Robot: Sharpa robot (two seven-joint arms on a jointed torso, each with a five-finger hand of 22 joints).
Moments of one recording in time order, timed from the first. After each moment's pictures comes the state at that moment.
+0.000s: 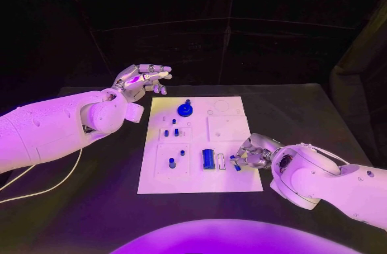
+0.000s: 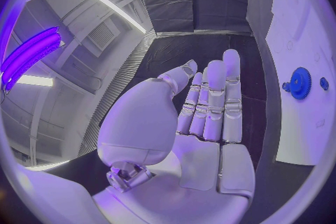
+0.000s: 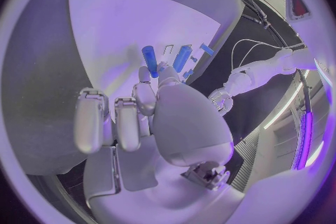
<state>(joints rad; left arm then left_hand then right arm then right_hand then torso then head) 1.24 -0.82 -0.11 1.33 0.07 -0.04 0.43 1.30 -0.05 0.42 -0.11 0.06 0.93 0.20 0.20 0.07 0.96 0.13 0.41 0.12 1.14 0.04 1.03 0.49 0.18 1.10 0.14 0.64 0.73 0.97 -0.97 -0.04 1.90 -1.30 -0.39 -0.66 1.43 0.03 -0.17 0.18 0.49 1.07 0.07 0.22 0.32 1.41 -0.01 1.11 1.25 1.47 -0.07 1.49 1.31 0.05 1.47 0.03 1.43 1.31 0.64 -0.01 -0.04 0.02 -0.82</state>
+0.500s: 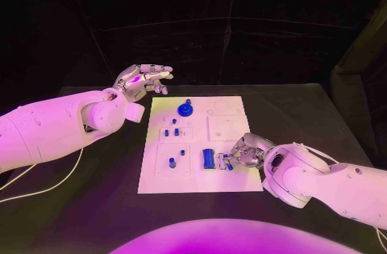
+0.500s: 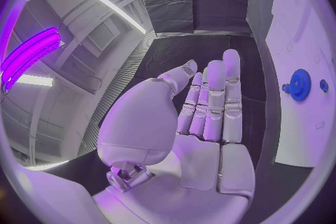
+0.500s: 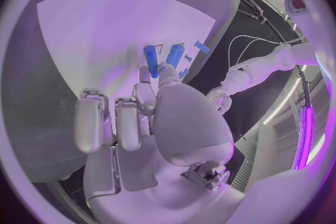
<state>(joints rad) 1.24 -0.82 -0.11 1.33 0.07 -0.03 0.42 1.30 -0.05 0.42 -0.11 0.06 0.93 0.20 0.20 0.07 0.96 0.13 0.41 0.12 1.14 0.04 1.03 0.49 0.18 1.10 0.14 0.64 0.73 0.97 -0.91 -0.04 1.88 -1.27 -0.42 -0.65 1.42 0.03 -0.16 0.19 0.49 1.08 0.07 0.22 0.32 1.41 -0.01 1.11 1.26 1.47 -0.07 1.49 1.31 0.05 1.47 0.03 1.43 1.31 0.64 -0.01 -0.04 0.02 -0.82</state>
